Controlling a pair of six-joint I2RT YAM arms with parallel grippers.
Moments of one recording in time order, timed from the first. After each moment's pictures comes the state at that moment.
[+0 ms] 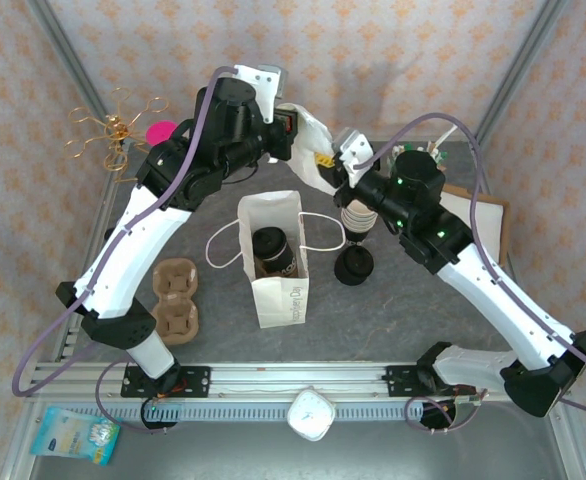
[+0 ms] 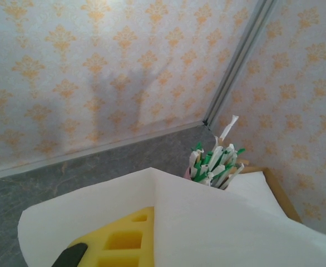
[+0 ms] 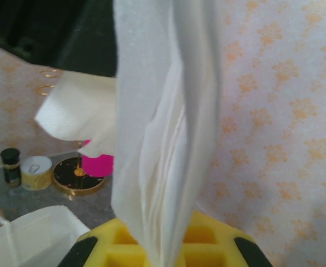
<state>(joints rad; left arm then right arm) -0.68 1.66 2.26 -0.91 -0.16 -0.30 0.65 1.16 1.30 -0.15 -0.14 -0.29</state>
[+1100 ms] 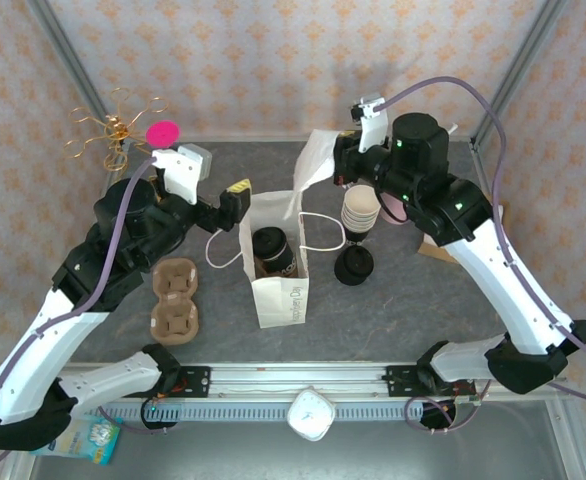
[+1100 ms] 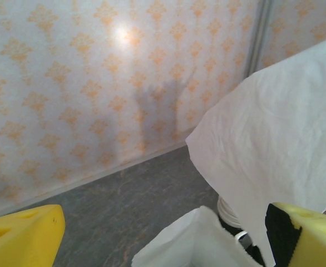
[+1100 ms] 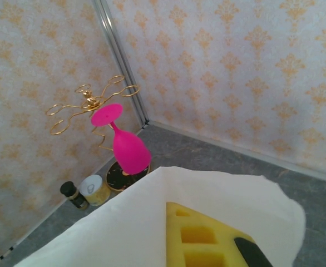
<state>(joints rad) -0.65 0.95 1.40 -0.57 -0.17 -0.02 0.65 1.31 1.72 -0.61 -0.09 0.22</state>
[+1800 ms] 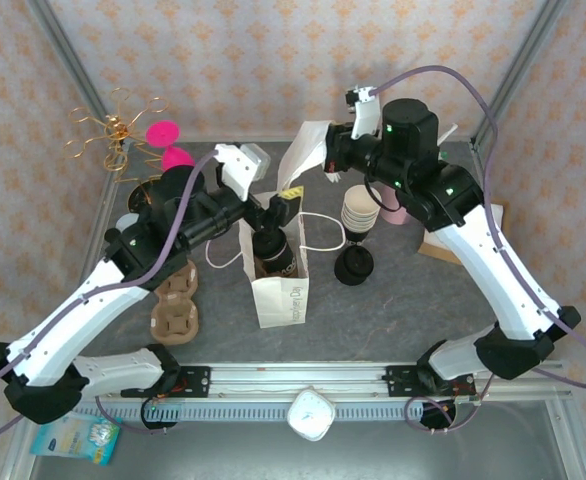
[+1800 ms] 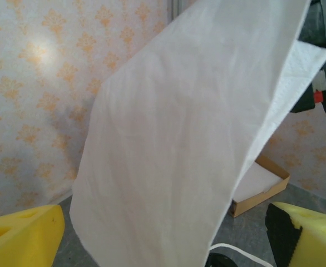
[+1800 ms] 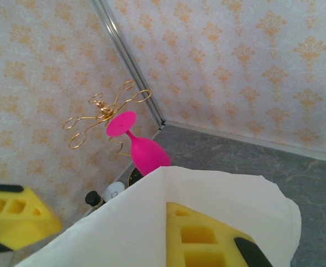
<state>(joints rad) -0.74 1.13 1.37 -0.35 0.00 0.04 0.65 1.40 1.83 -0.64 -0.13 0.35</state>
